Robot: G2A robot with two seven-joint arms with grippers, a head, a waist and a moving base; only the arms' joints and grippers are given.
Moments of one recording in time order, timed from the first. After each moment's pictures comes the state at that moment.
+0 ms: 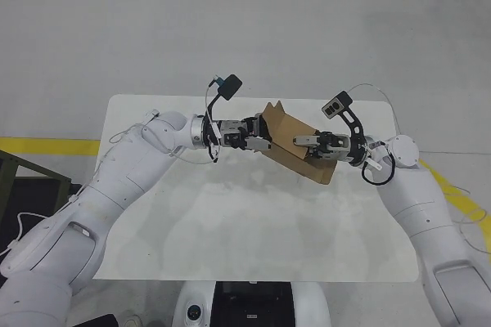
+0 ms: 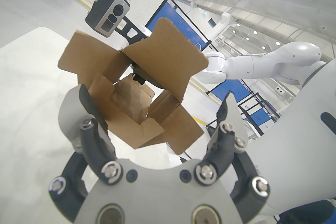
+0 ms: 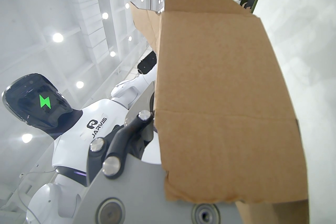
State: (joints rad) left arm 0.58 -1.11 -0.68 -1.10 -0.37 -0.97 -0.85; right arm -0.75 -1.19 1.02 -0.97 0.86 -0.35 1.47
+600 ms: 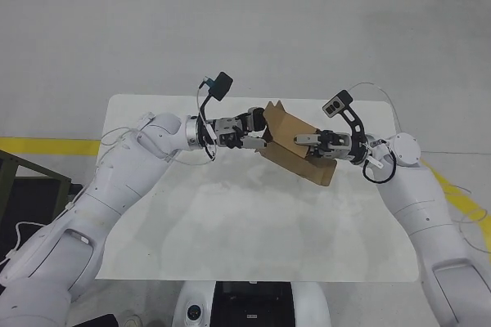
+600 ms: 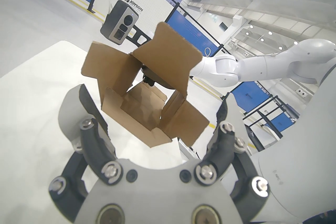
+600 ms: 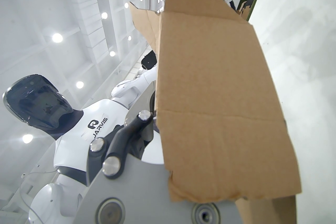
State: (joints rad) left arm 0.66 -1.10 -0.78 -1.16 -0.14 -1.01 -0.68; right arm -0.75 -1.20 1.05 -0.95 0.84 -0.33 1.49
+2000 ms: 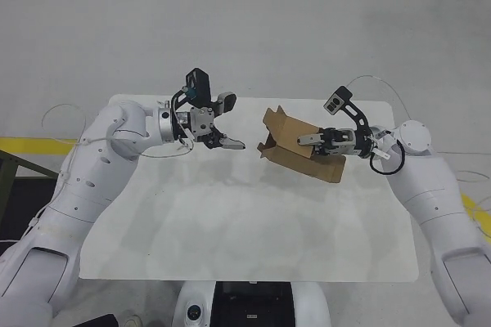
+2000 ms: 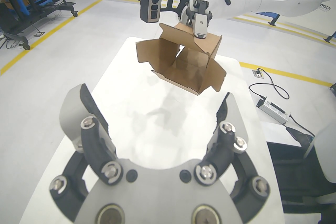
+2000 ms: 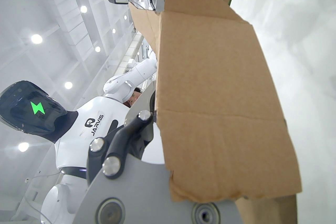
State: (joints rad) left arm 0.76 -0.98 -1.00 -1.37 0.66 -1.01 -0.32; right arm -0.65 -1.16 0.96 -0.89 0.81 -0.28 1.54
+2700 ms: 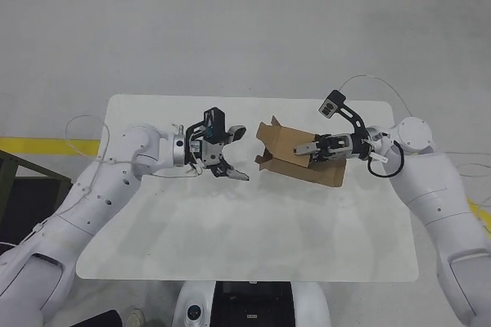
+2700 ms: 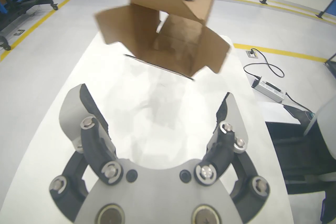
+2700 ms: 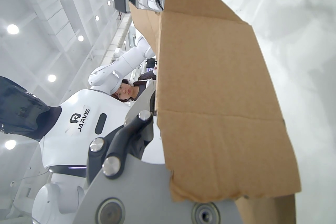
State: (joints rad) left arm 0.79 -0.91 -0.78 -1.38 0.98 -1.01 0.06; right arm -0.63 -1.12 0.91 -0.96 0.76 -0.28 1.54
